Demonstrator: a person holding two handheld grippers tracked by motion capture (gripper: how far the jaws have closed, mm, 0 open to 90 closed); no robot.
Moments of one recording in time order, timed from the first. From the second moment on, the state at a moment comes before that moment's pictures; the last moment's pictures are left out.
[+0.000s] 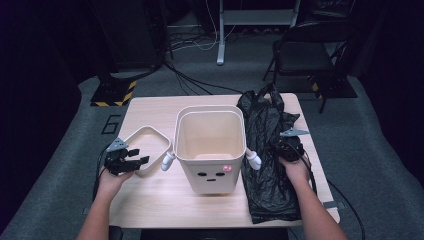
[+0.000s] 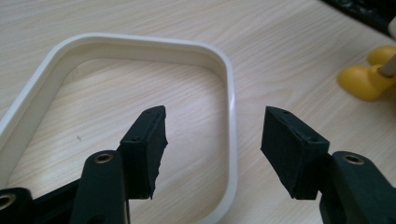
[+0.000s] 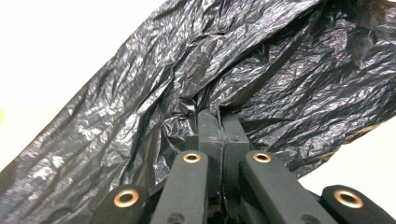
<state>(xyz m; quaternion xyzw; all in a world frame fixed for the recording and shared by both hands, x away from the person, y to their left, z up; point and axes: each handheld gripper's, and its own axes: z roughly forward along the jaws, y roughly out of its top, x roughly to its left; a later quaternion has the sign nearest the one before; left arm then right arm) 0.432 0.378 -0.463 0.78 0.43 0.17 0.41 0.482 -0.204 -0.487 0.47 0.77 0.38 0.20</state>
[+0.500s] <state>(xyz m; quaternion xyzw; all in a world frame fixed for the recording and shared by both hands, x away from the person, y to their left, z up) 0.425 0.363 -0.412 0.78 0.40 0.17 0.46 0.478 -0.212 -0.440 0.45 0.76 0.43 0.18</state>
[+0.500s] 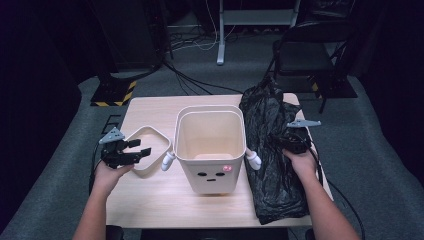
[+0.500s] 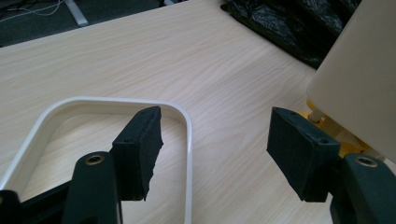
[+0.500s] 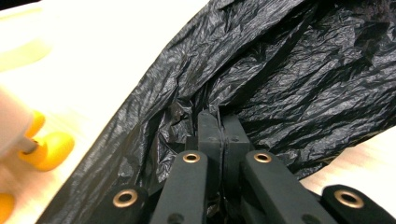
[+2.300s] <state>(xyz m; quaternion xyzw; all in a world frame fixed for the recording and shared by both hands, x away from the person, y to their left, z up) 0.398 0.331 -0.296 0.82 0.27 0.16 0.48 0.424 -0.226 -0.242 0.30 0.77 0.55 0.14</state>
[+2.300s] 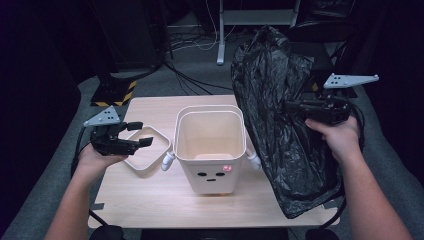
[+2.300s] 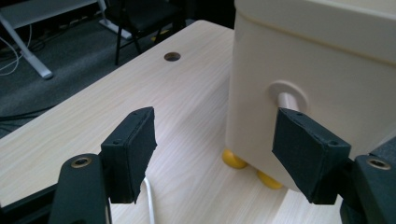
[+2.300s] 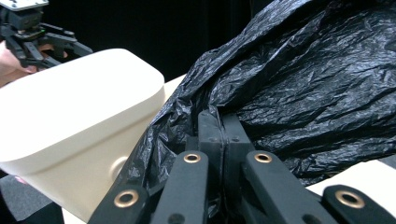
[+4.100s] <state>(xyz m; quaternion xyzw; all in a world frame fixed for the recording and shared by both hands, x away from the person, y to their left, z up) 0.406 0.293 -0.262 0.83 0.23 0.16 0.49 0.428 -0.178 -0.204 0.23 0.77 0.58 0.09</state>
